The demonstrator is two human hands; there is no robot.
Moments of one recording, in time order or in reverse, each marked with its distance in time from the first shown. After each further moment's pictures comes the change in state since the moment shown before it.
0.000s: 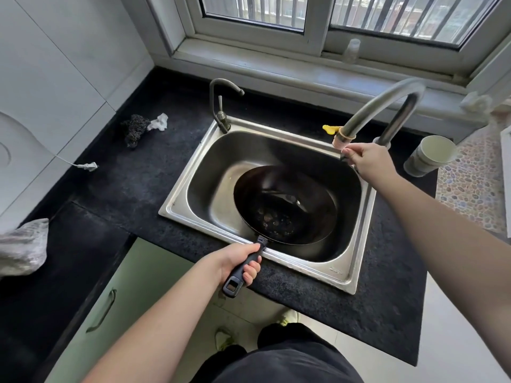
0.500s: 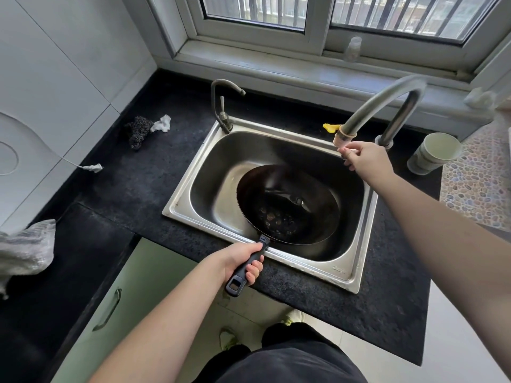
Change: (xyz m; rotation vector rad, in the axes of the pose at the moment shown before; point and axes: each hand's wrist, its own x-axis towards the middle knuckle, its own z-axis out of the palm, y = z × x) left_hand 0.000 -0.001 0.002 0.012 0.028 0.006; right_hand 0.001 0.003 0.010 0.097 0.008 0.067
